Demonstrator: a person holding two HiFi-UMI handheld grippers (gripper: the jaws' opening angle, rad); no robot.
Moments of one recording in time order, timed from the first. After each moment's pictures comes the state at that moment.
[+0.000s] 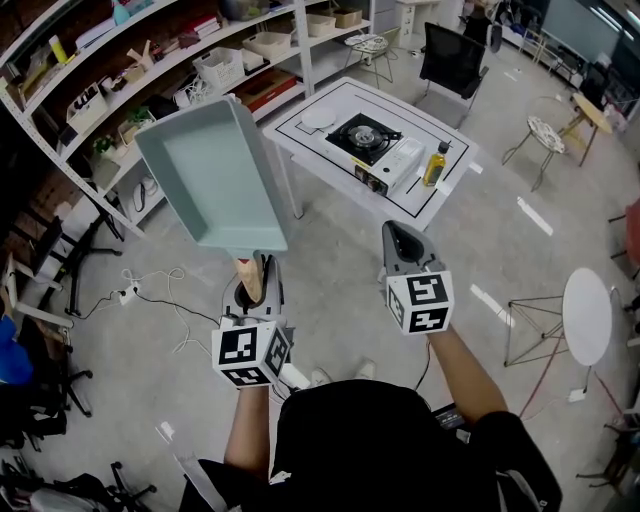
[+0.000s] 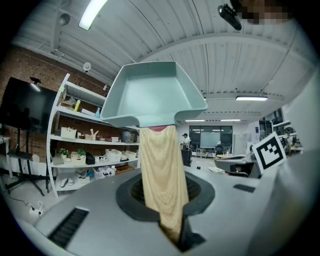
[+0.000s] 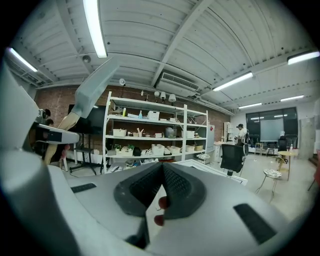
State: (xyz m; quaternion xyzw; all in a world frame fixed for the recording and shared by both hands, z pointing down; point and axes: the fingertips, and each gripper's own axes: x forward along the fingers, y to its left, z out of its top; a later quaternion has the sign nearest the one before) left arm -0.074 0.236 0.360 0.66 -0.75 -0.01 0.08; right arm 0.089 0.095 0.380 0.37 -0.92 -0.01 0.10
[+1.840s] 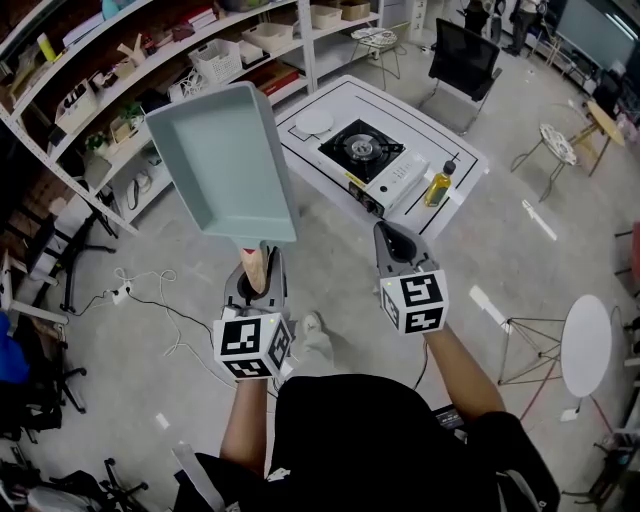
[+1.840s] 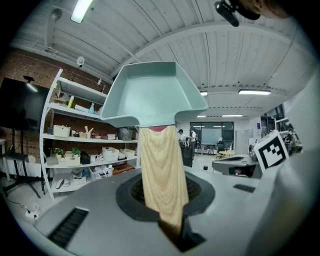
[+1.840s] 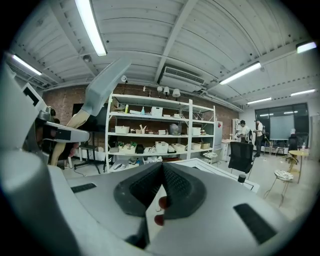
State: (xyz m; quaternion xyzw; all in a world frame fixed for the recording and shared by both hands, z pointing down) left arm -0.077 0.103 0.383 0.65 -0.75 0.01 0.09; right arm 0.064 -0.022 0.412 0.33 -0.94 0.00 0.11
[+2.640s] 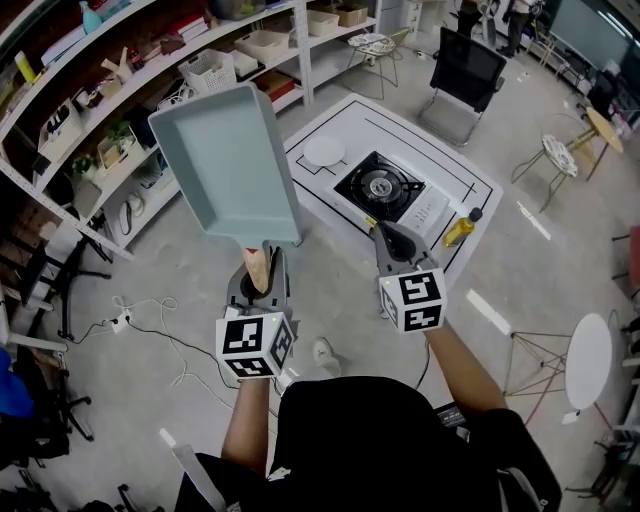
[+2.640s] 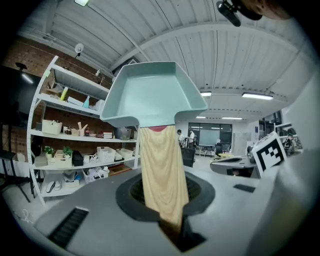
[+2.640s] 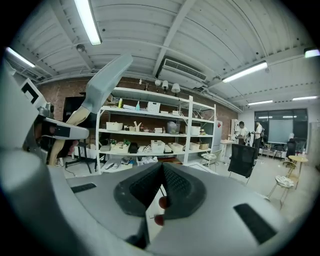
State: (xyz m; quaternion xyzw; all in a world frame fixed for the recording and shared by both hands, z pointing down) left arm -0.202 -0.019 0.374 0.67 -0.73 0.00 0.10; right arm -0.060 -0.138 0.402 0.35 -0.93 -0.01 0.13
